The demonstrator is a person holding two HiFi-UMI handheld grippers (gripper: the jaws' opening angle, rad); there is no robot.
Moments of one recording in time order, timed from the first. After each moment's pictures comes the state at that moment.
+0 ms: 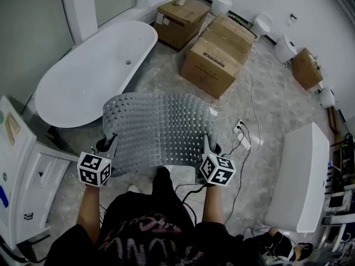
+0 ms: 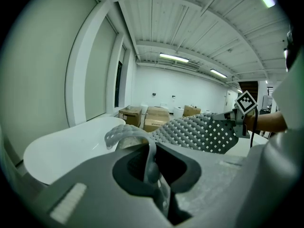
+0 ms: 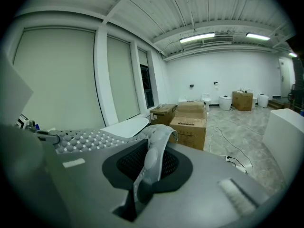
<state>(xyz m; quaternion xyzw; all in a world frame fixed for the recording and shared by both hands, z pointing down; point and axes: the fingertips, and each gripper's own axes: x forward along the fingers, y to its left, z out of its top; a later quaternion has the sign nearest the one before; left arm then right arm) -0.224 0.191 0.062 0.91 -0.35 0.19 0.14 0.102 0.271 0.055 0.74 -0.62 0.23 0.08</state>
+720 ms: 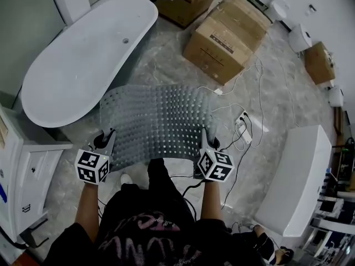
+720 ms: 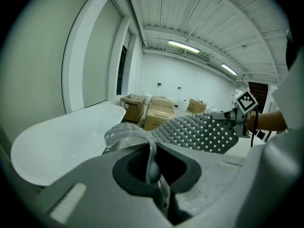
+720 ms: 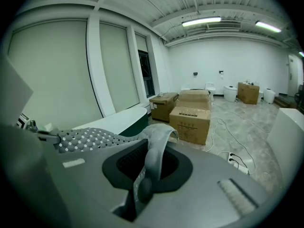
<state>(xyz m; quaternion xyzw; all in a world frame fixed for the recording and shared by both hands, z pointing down) -0.151 0.122 0.119 0.88 -0.37 0.24 0.20 0.173 0.182 0.115 0.71 -0.63 0.29 0.13</state>
